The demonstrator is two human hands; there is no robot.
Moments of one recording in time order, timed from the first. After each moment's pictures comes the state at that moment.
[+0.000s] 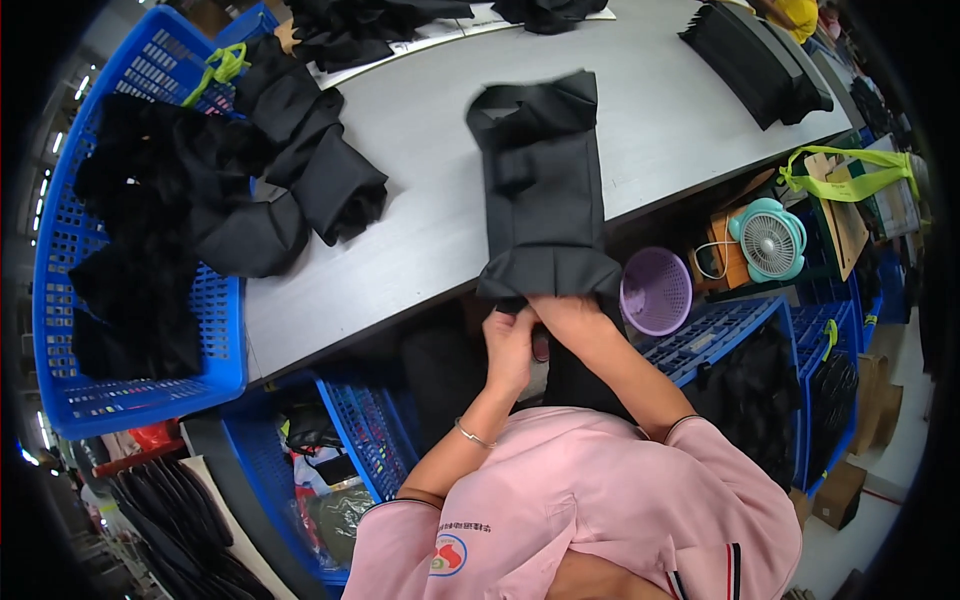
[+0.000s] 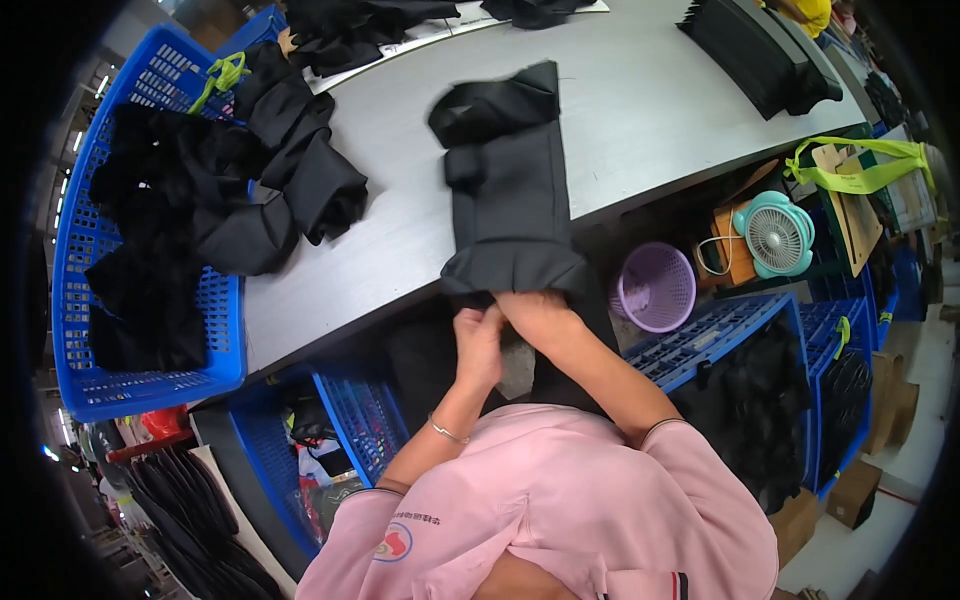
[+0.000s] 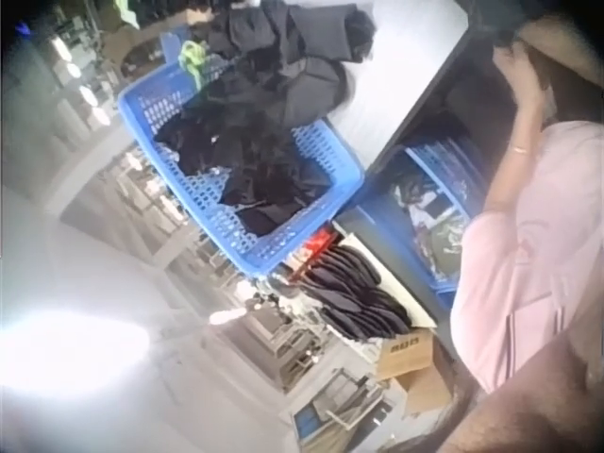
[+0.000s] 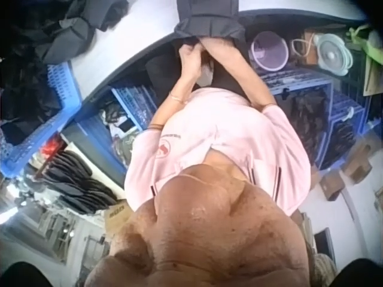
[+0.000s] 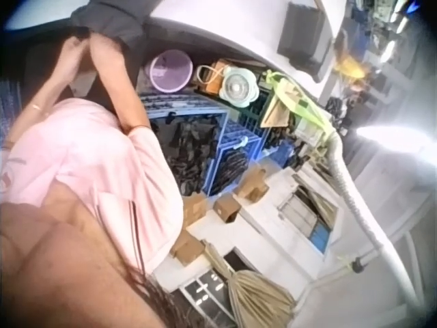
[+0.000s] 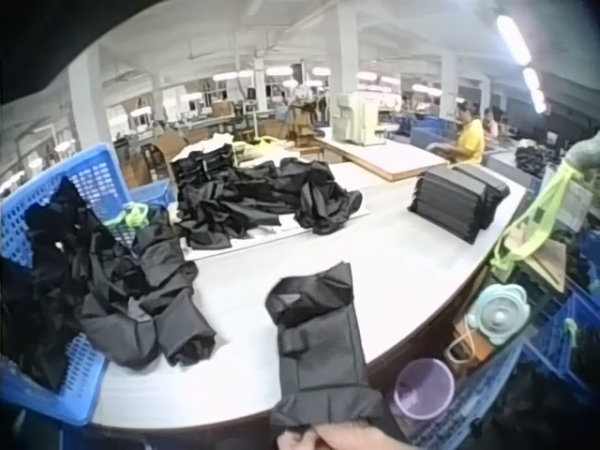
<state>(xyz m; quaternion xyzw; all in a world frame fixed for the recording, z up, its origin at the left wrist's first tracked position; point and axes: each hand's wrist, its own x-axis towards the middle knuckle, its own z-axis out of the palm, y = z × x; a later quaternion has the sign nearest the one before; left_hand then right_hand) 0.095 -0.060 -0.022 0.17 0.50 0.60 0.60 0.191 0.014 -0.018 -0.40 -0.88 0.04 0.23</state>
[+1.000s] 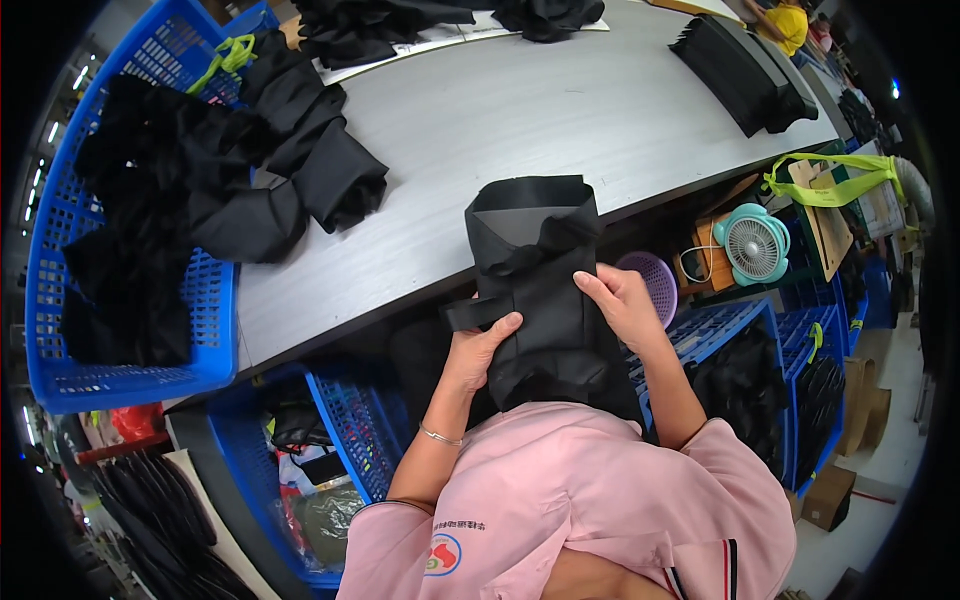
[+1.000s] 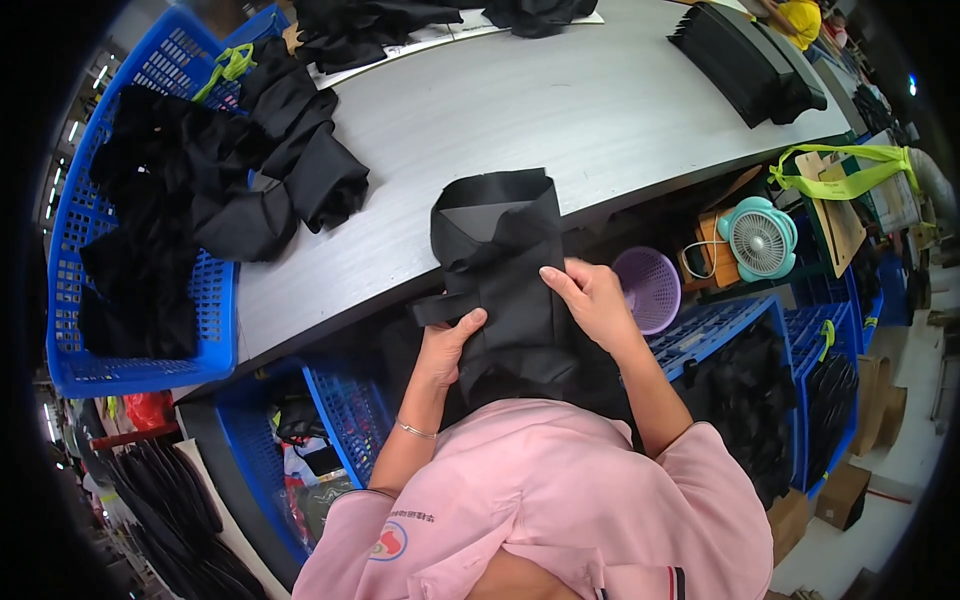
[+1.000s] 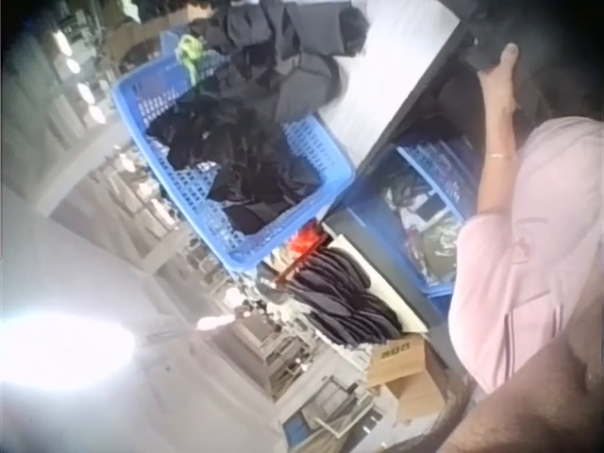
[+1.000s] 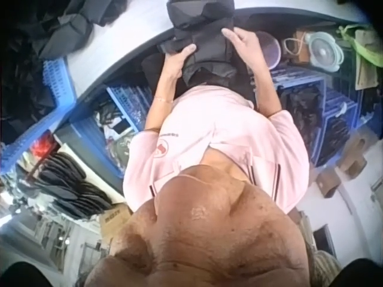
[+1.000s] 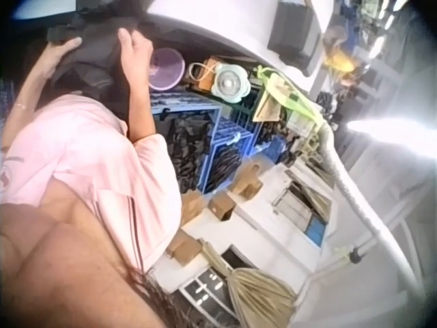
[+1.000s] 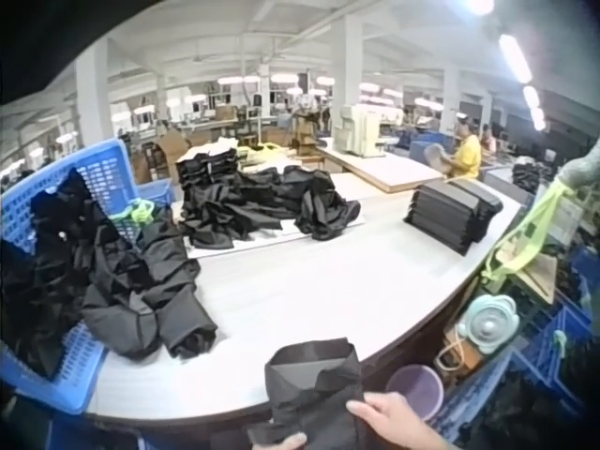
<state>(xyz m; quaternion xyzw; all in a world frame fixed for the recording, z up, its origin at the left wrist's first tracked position) 0.047 -0.084 -0.006 0.17 0.41 0.57 0.69 0.257 -0.007 0.065 -0.55 -0.63 0.44 0.33</state>
